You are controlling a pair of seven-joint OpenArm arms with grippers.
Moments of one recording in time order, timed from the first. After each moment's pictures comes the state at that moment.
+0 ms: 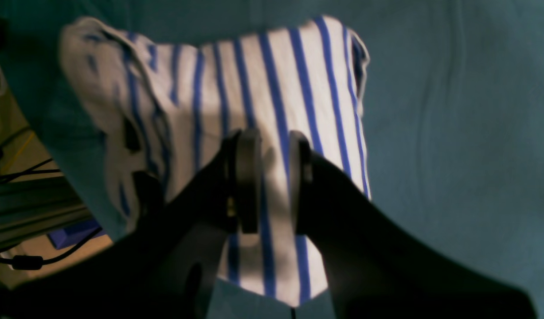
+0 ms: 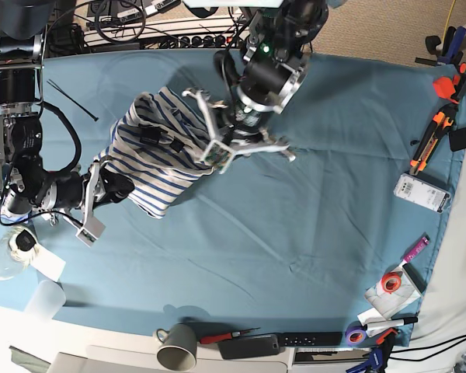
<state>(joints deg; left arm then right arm) 10.3 7.8 34.1 119.1 10.8 -8.6 52.7 18.2 39.5 -4.6 84.1 65.6 39.8 -78.2</state>
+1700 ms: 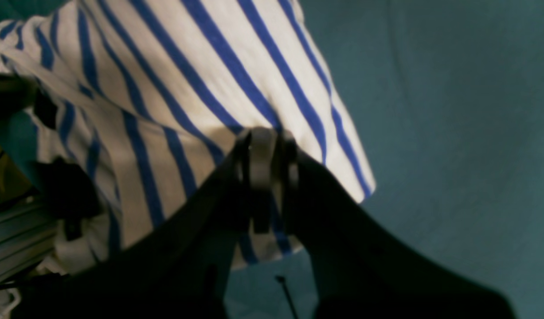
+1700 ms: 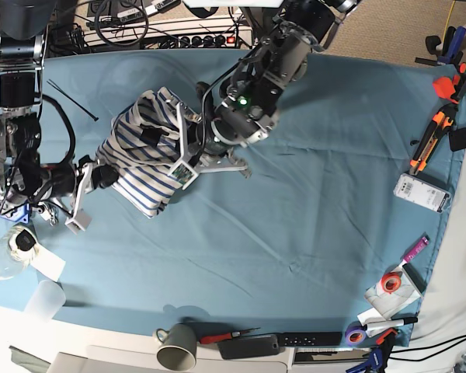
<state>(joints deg) -2.0 9.4 34.2 100.2 -1.9 -12.0 57.1 18.9 39.2 -4.4 72.0 61.0 36.4 -77.0</state>
